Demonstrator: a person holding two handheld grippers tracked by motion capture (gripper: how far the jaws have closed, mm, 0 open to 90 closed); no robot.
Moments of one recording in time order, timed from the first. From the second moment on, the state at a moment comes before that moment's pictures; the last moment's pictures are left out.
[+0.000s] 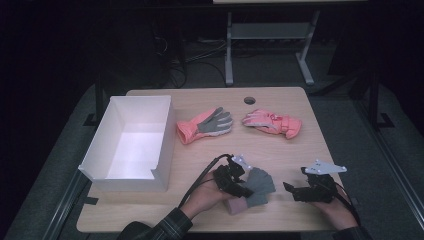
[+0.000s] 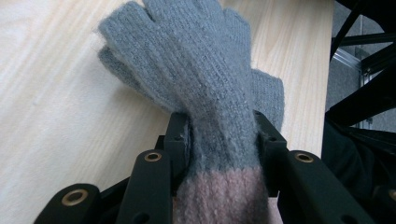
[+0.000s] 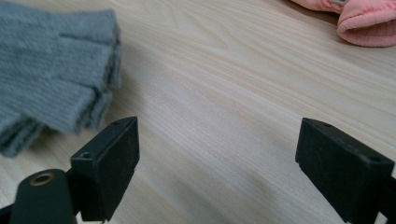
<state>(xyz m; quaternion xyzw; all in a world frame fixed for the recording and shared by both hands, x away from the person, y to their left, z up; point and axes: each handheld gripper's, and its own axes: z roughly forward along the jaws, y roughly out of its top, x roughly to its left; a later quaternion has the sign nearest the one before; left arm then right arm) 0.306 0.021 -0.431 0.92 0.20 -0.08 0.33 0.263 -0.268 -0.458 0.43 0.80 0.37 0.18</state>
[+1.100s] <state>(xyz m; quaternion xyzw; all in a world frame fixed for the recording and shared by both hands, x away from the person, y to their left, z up) 0.329 0.097 -0.362 0.89 0.27 -0.02 0.37 0.264 -0.267 -0.466 0.41 0.82 0.37 0.16</state>
